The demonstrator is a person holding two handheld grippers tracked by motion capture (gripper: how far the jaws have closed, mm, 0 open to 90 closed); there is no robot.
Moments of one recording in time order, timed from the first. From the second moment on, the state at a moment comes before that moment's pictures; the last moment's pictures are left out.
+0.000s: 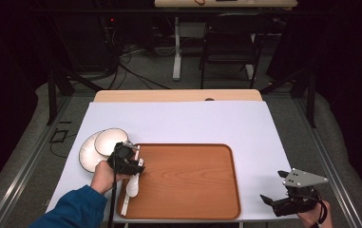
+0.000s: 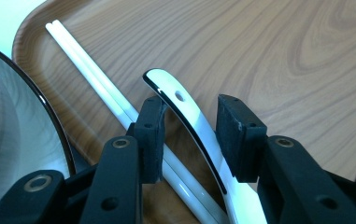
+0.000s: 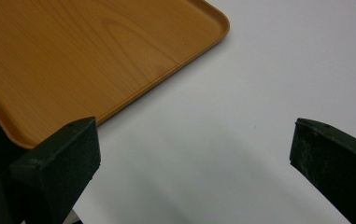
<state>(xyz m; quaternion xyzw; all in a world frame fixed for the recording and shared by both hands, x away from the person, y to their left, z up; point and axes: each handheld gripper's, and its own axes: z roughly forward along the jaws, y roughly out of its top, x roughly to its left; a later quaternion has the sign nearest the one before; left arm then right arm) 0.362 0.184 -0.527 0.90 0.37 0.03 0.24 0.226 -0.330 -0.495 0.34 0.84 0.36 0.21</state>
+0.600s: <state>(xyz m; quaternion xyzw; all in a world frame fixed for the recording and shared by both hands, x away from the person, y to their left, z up) 0.350 0.188 -0.513 0.90 0.35 0.04 0.26 0.226 -0.330 -0.495 0.34 0.84 0.36 0.21</state>
